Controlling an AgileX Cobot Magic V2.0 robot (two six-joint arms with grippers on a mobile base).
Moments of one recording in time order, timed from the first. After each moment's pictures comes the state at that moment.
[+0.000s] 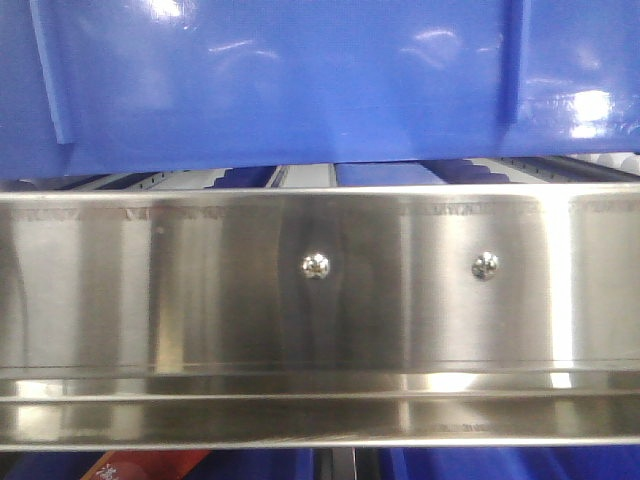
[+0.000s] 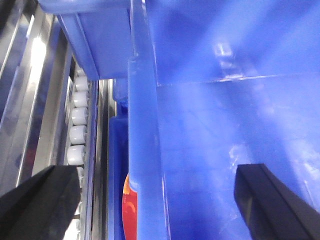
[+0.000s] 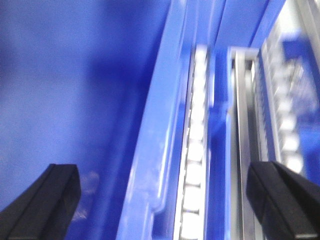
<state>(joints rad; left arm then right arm) -0.15 1.30 -1.69 0.12 1.23 -0.13 0.18 1.35 -1.71 0.09 1.24 -0.03</state>
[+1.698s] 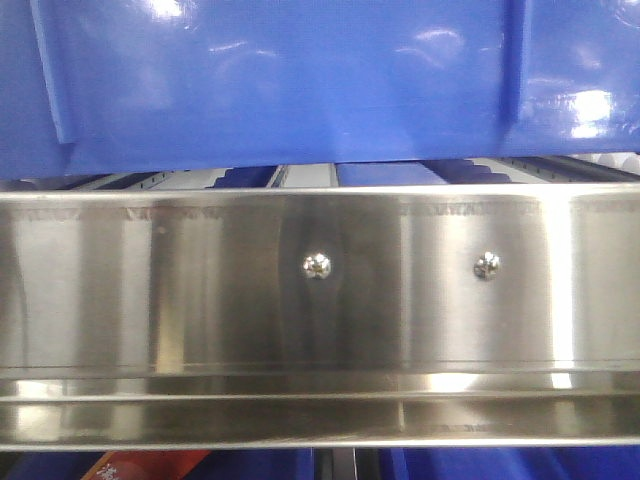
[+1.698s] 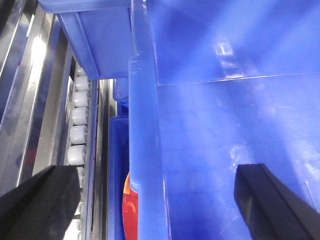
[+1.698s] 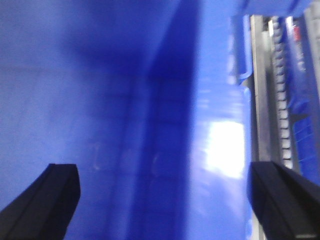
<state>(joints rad) -0.15 1.30 -1.69 0.12 1.23 -0.13 0.25 1.62 -1.82 0.04 1.23 0.10</state>
